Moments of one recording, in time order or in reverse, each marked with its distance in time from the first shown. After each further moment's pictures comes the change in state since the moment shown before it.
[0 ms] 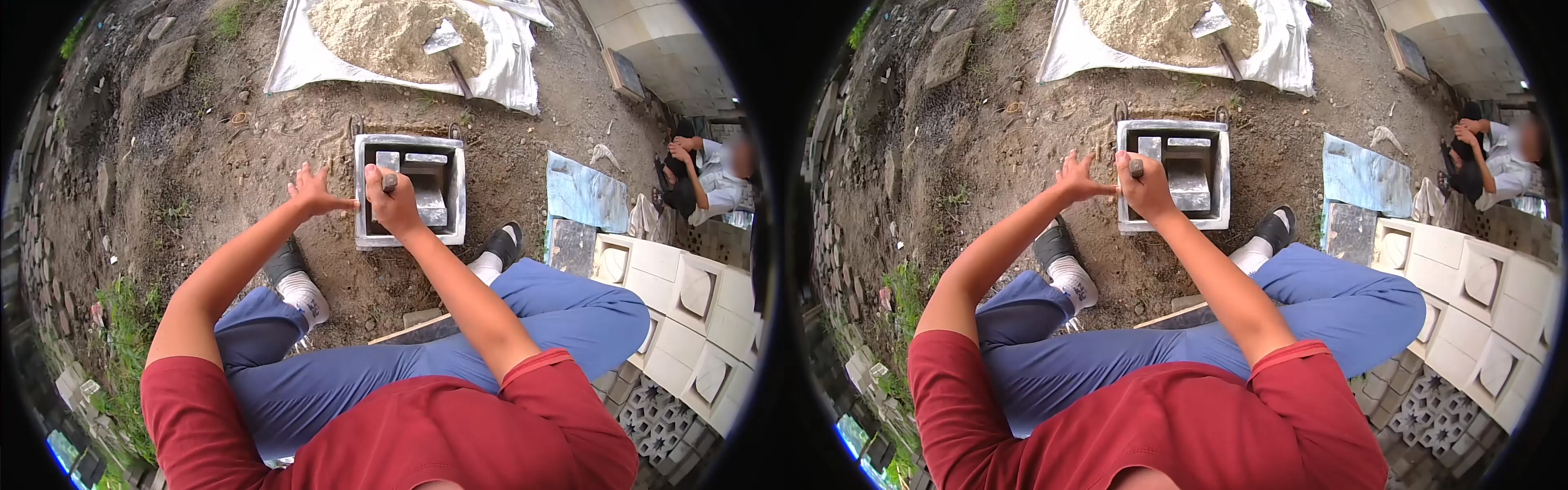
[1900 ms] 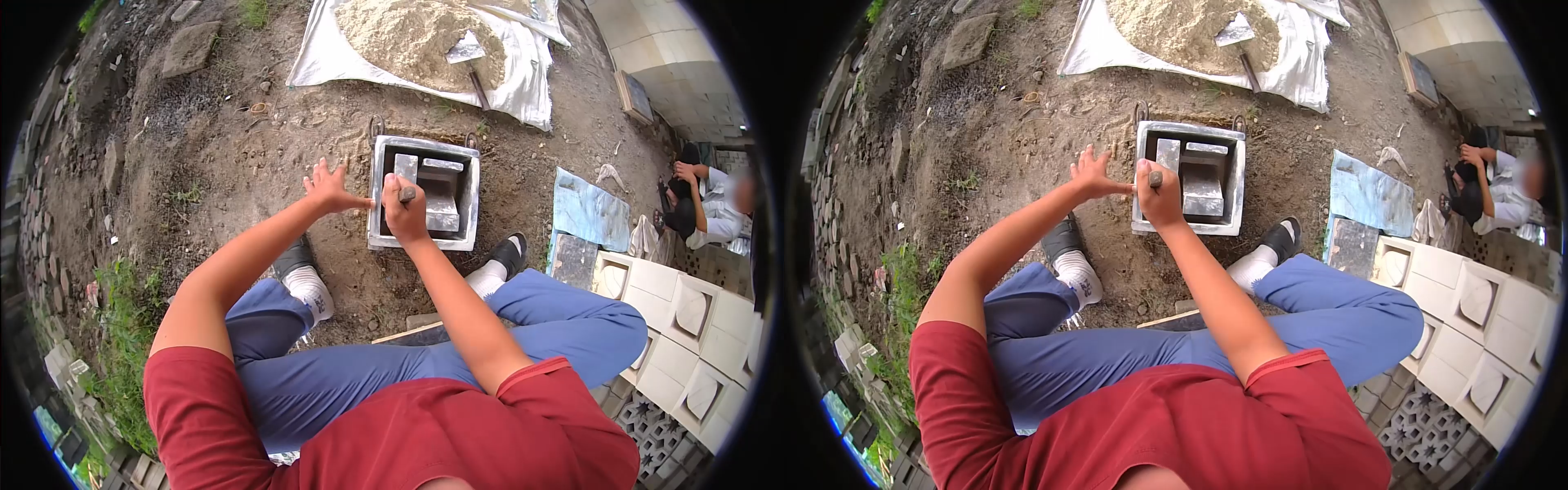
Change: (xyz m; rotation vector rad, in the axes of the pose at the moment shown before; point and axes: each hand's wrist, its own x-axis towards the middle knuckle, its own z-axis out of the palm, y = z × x) left_hand -0.004 0.000 0.001 0.014 0.022 0.004; right_hand -0.016 0.010 0.017 -0.041 0.098 -0.029
